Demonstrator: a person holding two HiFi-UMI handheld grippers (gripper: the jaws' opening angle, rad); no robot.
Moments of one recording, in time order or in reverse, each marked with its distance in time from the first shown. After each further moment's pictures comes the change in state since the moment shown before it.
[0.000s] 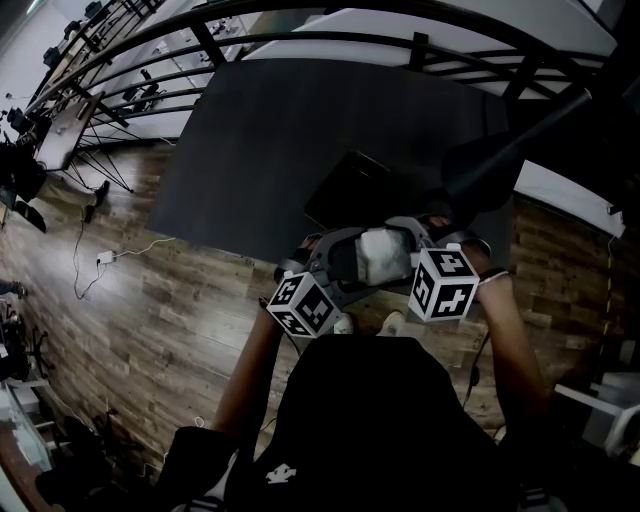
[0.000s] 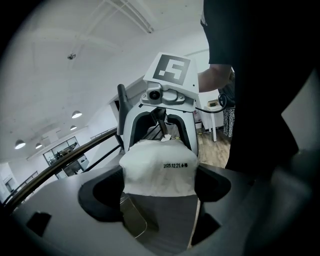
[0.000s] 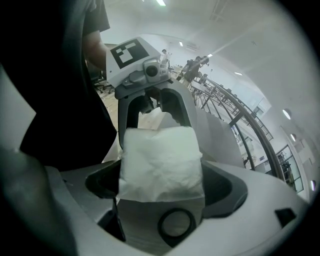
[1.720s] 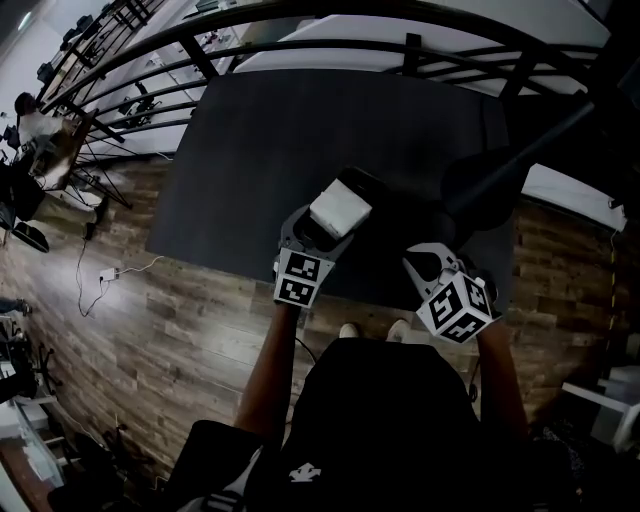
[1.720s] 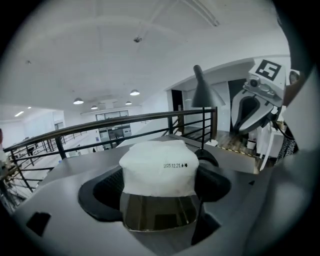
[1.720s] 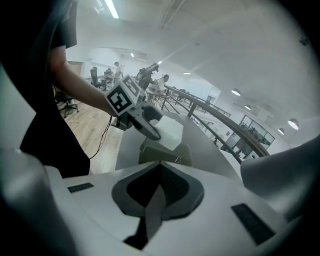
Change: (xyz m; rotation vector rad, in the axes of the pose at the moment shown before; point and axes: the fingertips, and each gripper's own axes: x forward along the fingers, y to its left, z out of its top) left arm 0.011 0.123 -0.108 -0.514 0.086 0.449; right arm -0.015 -0.038 -0.041 0.413 -0.109 -0.348
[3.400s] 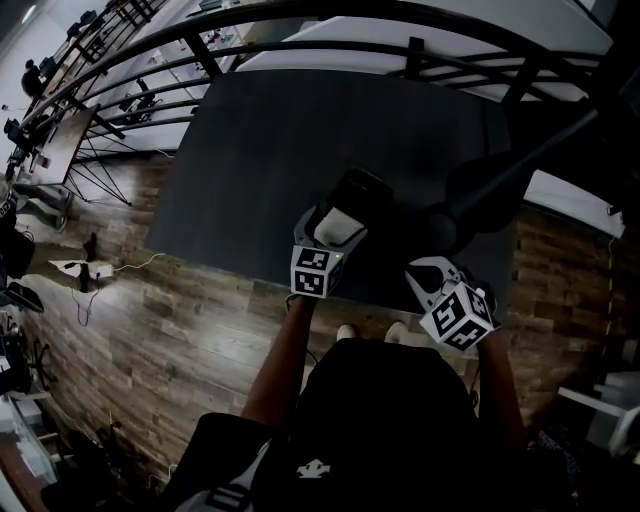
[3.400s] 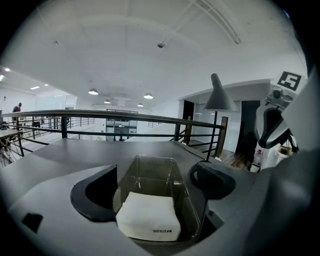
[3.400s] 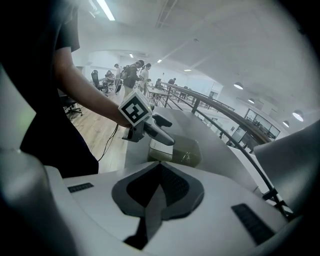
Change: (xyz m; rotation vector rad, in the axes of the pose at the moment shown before) left arm 0.033 -0.002 -0.024 -0.235 -0.088 0.027; right arm 0.000 0.024 -0.016 0.042 0.015 0.058
